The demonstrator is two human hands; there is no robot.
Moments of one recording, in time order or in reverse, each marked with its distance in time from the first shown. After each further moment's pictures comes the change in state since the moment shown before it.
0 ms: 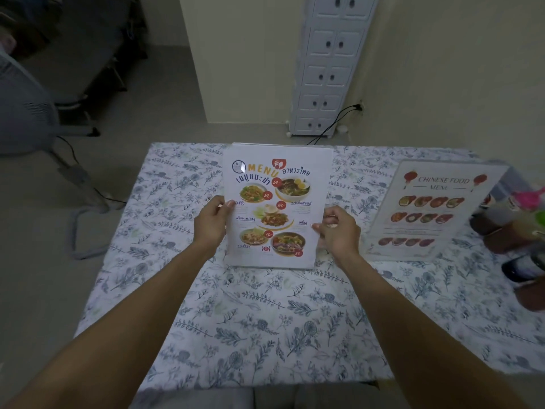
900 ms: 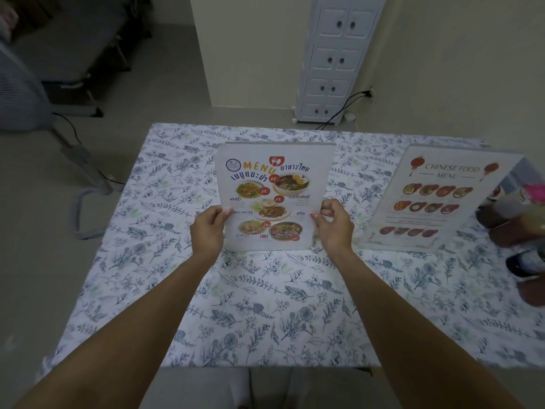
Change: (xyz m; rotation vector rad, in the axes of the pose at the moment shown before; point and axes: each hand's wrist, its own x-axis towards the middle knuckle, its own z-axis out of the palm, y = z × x) left_hand -0.029 -0.045 0.011 0.123 0.208 0.060; right_hand -0.002 0.026 0.012 0.033 -0.005 -0.086
